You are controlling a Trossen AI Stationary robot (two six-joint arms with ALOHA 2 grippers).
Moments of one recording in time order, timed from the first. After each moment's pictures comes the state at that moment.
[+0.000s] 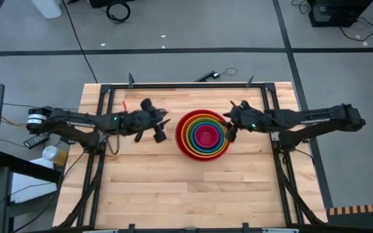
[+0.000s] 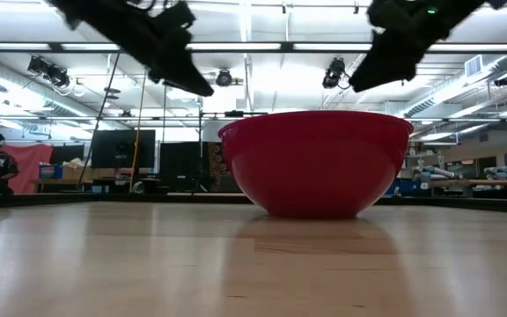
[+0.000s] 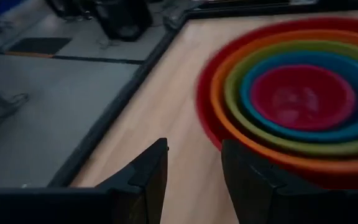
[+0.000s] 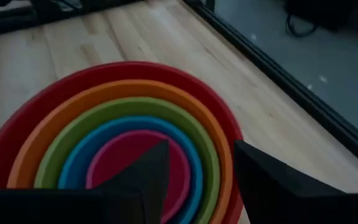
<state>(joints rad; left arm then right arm) 0.06 1.20 0.77 -0.06 -0.48 0.04 -0.01 1.04 0.79 -0.41 0.41 0.29</state>
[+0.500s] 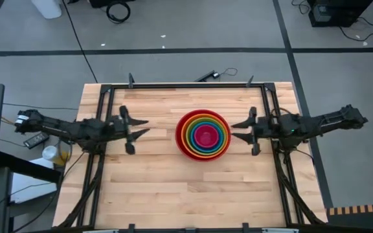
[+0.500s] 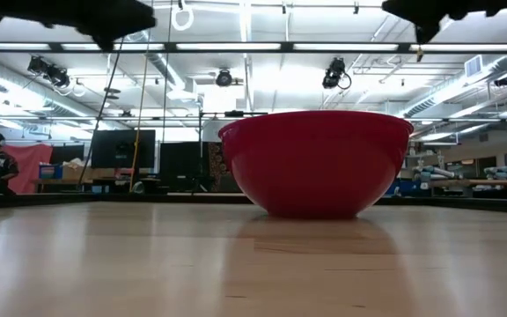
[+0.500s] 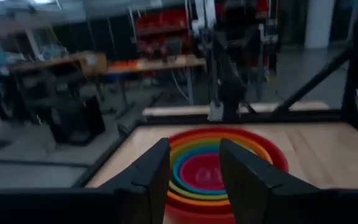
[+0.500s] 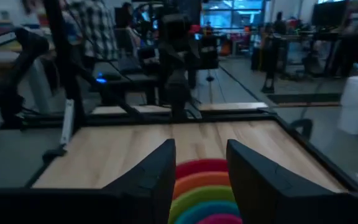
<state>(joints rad) -0.19 0.62 0.41 0.22 -0.44 0.11 0.19 0.62 0.50 0.06 0.25 0.04</state>
